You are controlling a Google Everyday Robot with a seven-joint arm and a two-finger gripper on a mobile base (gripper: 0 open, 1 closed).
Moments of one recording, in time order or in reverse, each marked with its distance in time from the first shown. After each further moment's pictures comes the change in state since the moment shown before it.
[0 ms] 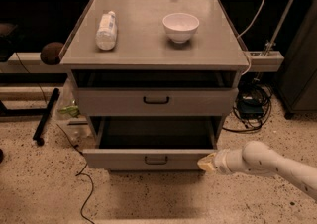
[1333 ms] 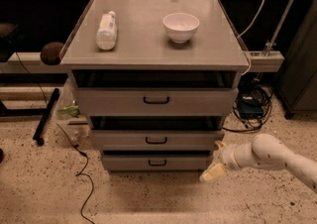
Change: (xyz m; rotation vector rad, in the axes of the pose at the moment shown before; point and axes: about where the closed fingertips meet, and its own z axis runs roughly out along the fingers) arm -0.006 -0.012 -0.026 -0.059 -0.010 -0.141
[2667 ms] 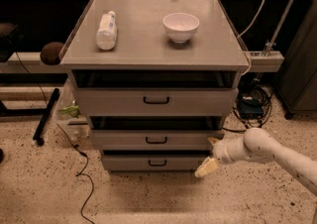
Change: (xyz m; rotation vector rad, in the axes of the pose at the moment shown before) arm -0.013 -0.017 0.032 -0.050 -0.020 -0.043
